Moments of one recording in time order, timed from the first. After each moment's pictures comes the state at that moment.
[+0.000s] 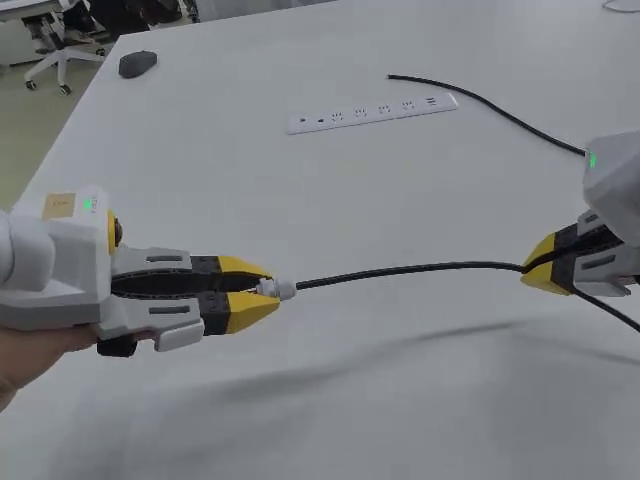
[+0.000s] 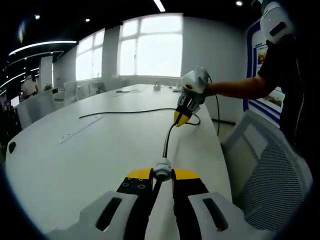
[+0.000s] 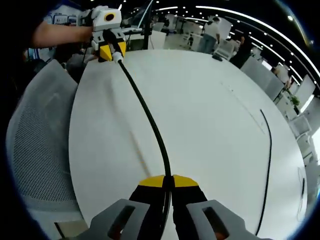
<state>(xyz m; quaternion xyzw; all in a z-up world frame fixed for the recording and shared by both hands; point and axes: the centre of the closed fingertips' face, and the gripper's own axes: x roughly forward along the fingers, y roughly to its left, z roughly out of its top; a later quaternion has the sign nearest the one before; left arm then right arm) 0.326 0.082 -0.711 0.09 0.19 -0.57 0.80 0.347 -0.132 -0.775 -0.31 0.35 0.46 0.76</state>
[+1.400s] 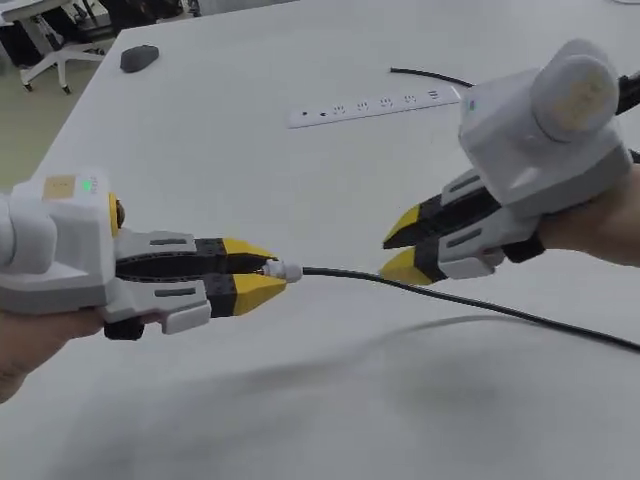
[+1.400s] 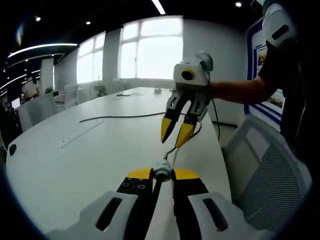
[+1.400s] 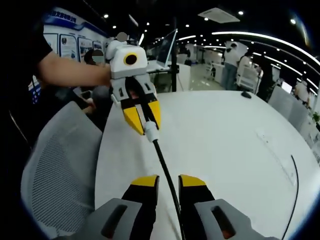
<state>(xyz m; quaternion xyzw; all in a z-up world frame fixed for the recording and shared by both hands) 0.328 0.072 -0.702 0.09 0.18 -0.57 0.80 0.329 0.028 -0.719 -0.21 0.25 0.60 0.73</state>
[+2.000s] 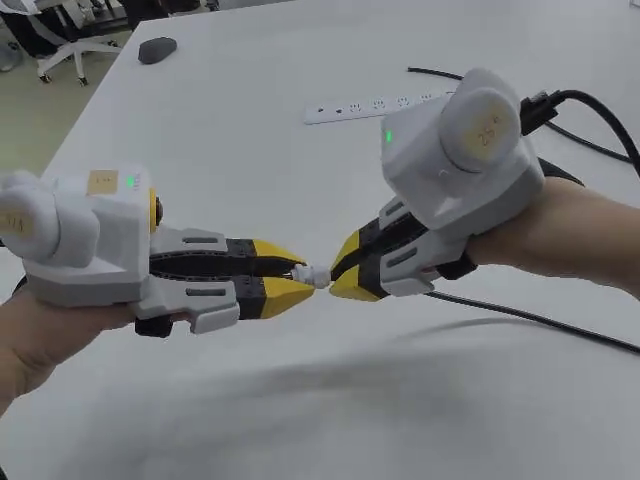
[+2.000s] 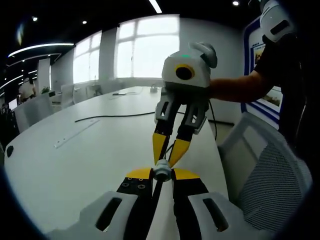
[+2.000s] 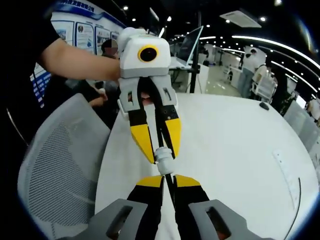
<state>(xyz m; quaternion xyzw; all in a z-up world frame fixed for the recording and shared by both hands) 0.318 0.063 -0.708 0.09 0.18 -0.58 0.79 0.313 0.064 -0.726 -0.25 0.24 0.64 0.68</state>
